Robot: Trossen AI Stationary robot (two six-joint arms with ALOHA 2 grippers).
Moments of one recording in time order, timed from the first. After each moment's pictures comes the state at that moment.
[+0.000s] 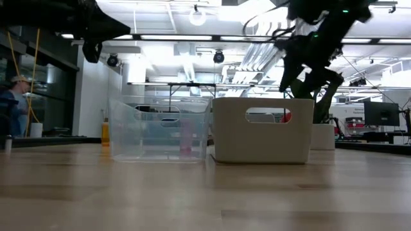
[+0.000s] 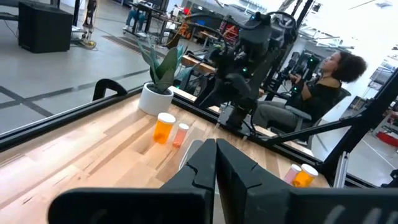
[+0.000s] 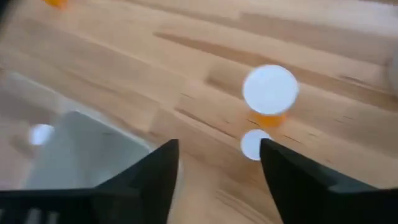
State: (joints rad) left arm 0.22 0.48 0.31 0.12 -0.15 -0.36; right arm -0.23 1.16 0.80 -0.61 0.26 0.87
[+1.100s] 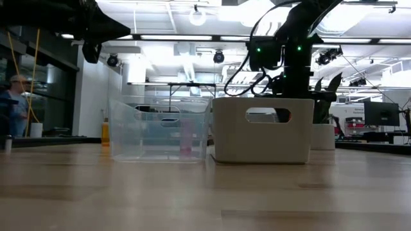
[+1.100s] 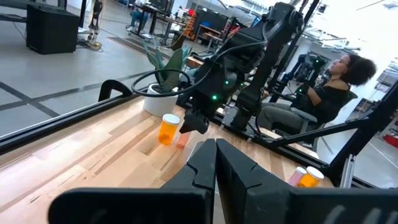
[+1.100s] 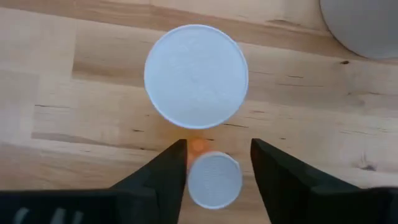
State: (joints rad) left arm 0.22 0.48 0.31 0.12 -0.17 -0.36; right arm -0.30 1.65 1.02 -0.82 0.32 1.12
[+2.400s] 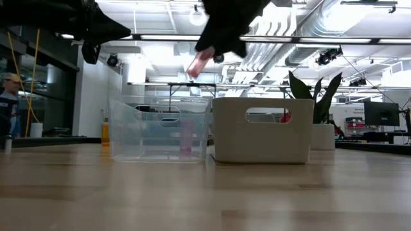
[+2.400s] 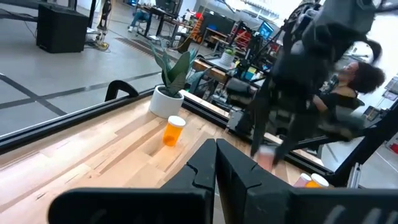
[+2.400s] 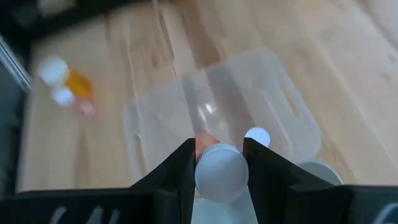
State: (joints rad) left arm 0.22 0.48 0.31 0.12 -0.20 -0.39; right arm 0.01 1.73 1.43 -0.51 0.01 0.32
